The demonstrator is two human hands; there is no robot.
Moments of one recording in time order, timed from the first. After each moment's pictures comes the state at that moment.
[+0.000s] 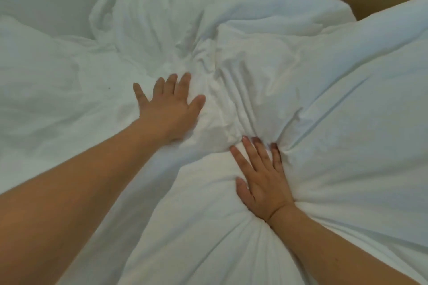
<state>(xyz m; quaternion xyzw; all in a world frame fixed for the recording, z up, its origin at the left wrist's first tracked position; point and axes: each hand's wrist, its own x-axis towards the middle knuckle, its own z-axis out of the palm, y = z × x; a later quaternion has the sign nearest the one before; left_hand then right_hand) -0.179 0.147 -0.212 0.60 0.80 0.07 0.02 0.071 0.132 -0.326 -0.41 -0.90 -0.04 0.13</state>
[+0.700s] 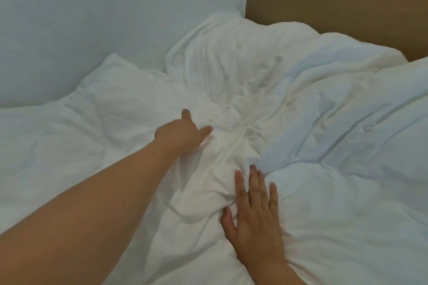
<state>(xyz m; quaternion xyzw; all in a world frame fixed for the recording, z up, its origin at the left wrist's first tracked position) -0.288 0.052 -0.192 0.45 0.89 0.09 0.08 -0.071 0.003 -0.329 -0.46 -0.85 -0.01 0.25</state>
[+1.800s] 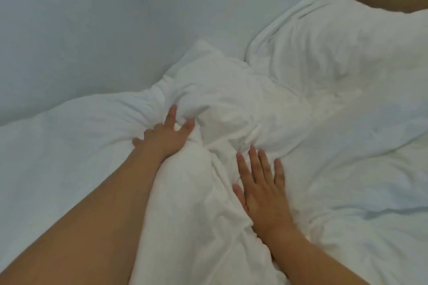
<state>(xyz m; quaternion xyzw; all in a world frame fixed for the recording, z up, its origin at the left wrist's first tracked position) -0.546 -0.047 -0.216 0.34 0.93 0.08 0.12 -0.306 0.012 -0.327 -0.35 -0.92 -0.03 0.15</state>
